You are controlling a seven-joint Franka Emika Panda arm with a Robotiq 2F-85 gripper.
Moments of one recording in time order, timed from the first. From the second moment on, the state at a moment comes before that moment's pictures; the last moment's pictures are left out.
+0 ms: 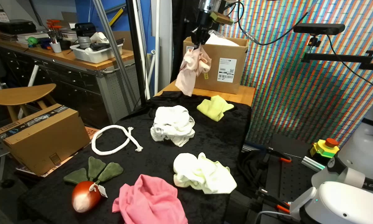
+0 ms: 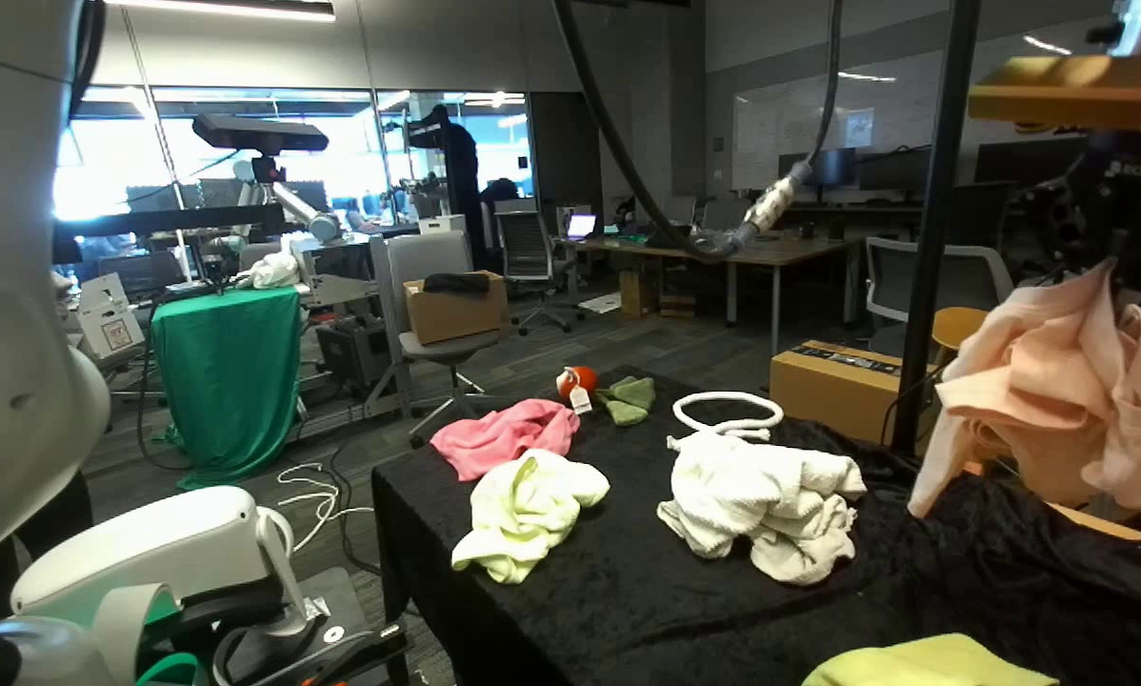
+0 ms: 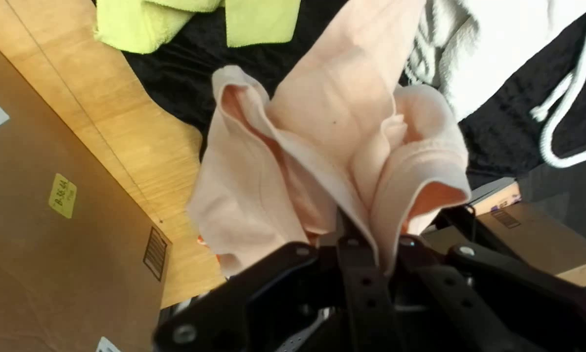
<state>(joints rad) -0.33 0.39 -0.08 -1.43 0.23 1.95 -0.25</state>
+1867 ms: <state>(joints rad) -0.08 0.22 0.01 -1.74 0.33 2.10 -0.35</state>
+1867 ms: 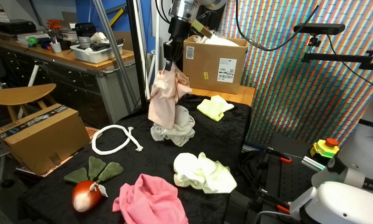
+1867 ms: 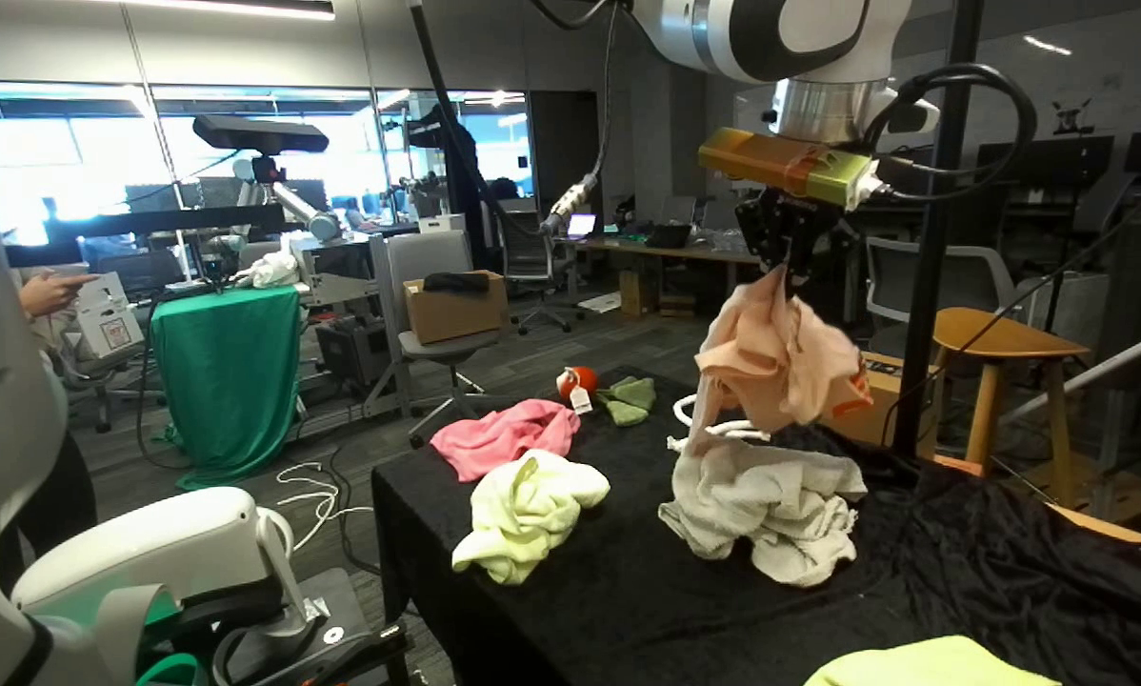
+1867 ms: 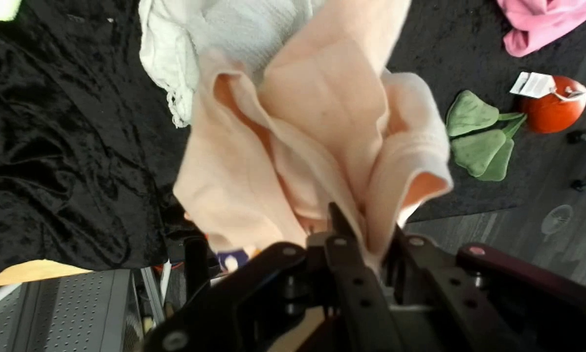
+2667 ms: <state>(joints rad) -0.08 0.22 0.01 -1.76 0.27 2.10 -0.32</state>
